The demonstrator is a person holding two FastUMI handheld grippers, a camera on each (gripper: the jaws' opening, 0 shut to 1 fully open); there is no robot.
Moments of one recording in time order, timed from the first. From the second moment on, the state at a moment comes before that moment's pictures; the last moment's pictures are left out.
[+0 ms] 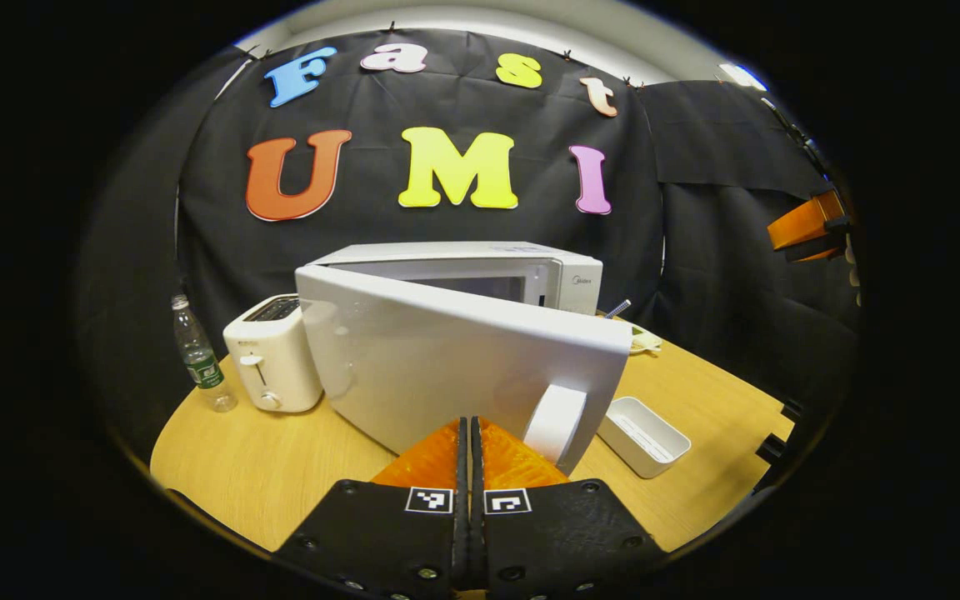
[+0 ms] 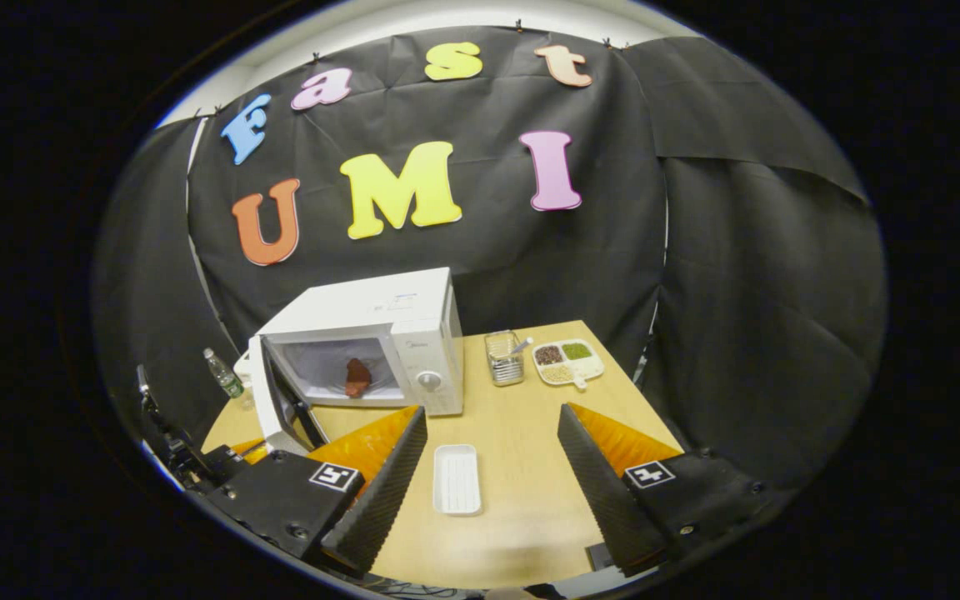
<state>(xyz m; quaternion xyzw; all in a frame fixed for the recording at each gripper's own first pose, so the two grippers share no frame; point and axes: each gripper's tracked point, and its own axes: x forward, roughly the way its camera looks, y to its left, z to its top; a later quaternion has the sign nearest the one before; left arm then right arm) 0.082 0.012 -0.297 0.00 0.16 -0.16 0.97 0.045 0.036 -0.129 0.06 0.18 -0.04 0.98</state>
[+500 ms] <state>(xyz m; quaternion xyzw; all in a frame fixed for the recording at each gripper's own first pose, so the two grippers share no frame) 0.132 -0.042 -0.294 0.00 0.15 -0.19 0.97 0.051 -0.001 -0.135 0.06 0.19 -0.07 0.98</state>
